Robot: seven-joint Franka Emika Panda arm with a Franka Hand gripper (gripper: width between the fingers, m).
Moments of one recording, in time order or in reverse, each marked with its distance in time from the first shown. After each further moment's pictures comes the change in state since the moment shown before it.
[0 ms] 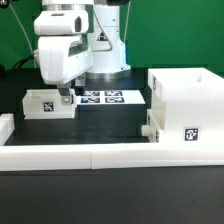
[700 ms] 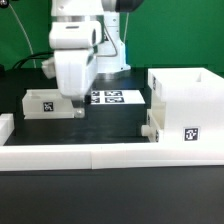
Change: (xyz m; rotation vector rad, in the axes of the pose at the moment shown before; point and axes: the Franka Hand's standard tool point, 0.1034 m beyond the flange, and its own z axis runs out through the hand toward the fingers) arm 0.014 0.008 0.010 0.018 0.003 -0.145
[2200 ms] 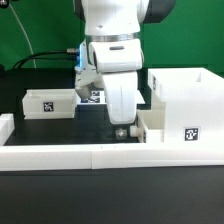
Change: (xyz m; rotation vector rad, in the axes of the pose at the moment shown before) arm 0.079 0.034 0.034 0.061 0.037 -0.161
